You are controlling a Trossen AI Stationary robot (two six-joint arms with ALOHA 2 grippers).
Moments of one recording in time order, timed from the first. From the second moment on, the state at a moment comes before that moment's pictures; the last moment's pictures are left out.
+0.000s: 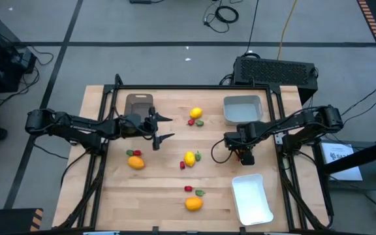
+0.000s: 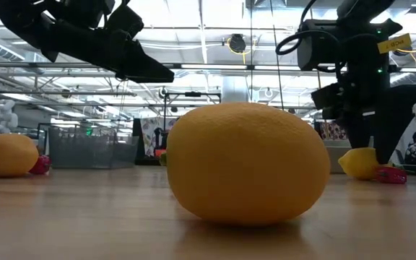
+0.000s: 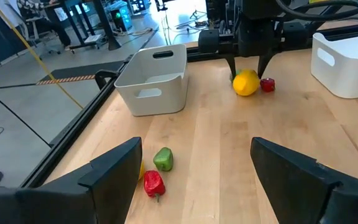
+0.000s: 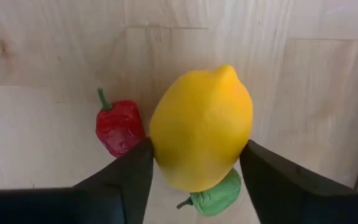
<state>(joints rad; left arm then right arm) 0.10 1.18 0.45 0.48 -0.08 0.19 0.03 1.46 0.80 -0.91 0.05 0.03</state>
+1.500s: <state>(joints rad) 0.11 0.93 0.45 0.15 -0.16 0.15 -0.54 1.47 1.21 -1.14 0.28 0.20</state>
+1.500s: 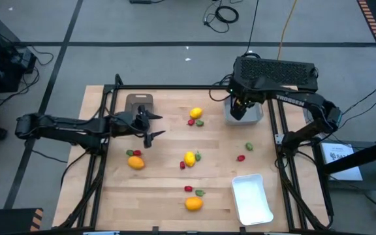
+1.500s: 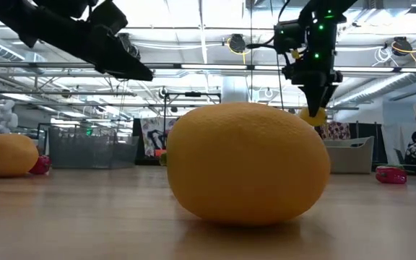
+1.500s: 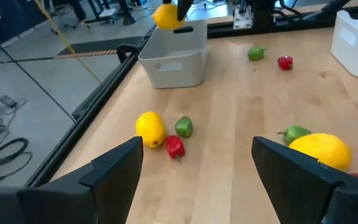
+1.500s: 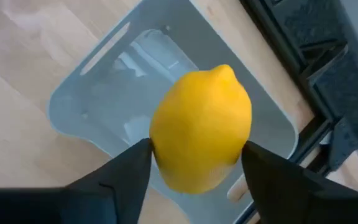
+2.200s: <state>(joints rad) 0.11 0.73 0.45 -0.01 -0.38 0.16 -0.52 1.47 1.21 -0.89 0.04 0.10</state>
